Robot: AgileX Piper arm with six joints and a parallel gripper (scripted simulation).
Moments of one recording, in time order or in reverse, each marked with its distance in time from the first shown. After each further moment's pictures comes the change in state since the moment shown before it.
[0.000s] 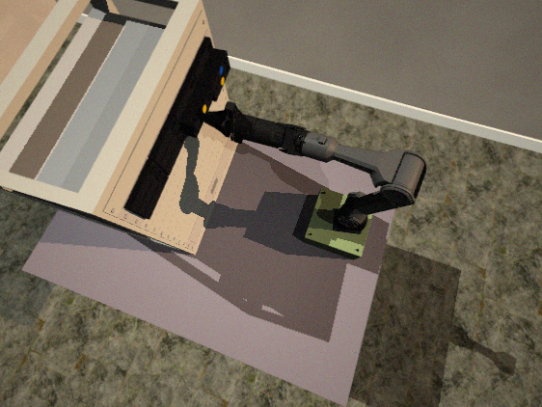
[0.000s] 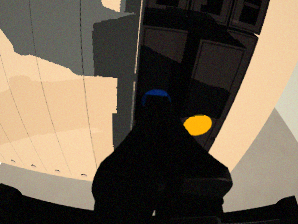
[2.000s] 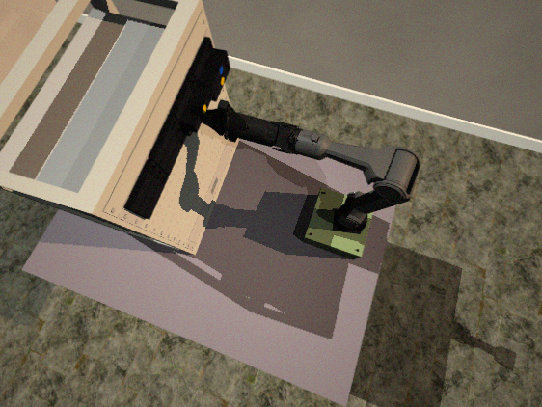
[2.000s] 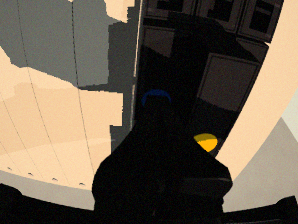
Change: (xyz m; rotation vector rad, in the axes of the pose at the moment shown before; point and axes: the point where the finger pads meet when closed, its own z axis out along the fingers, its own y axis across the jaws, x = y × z) arm 0.000 0.000 0.016 0.001 0.000 0.000
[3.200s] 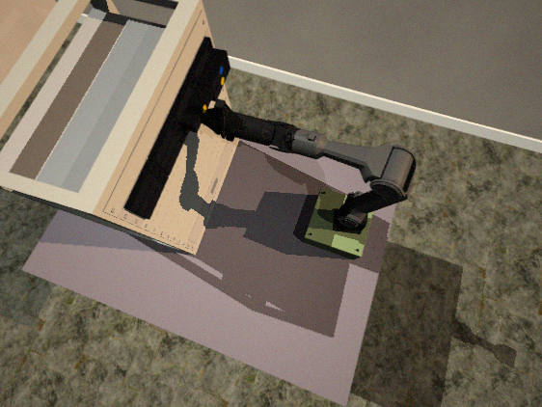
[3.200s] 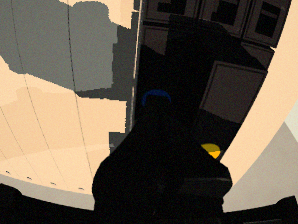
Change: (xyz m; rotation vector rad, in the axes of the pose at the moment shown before) arm 0.000 0.000 0.008 0.001 0.000 0.000
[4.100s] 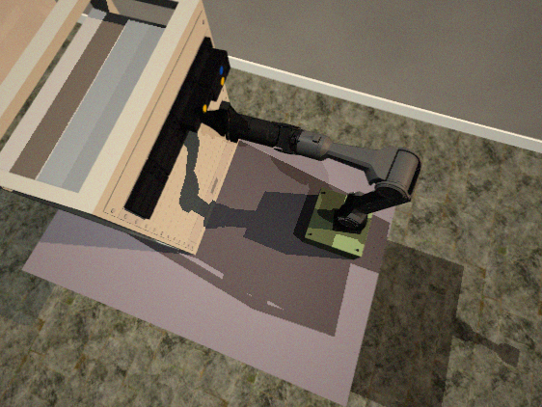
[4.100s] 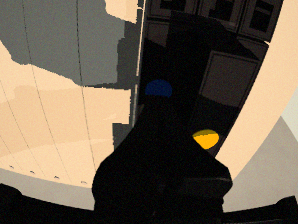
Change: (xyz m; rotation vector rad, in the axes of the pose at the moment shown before) arm 0.000 0.002 -0.011 -0.004 0.001 0.001
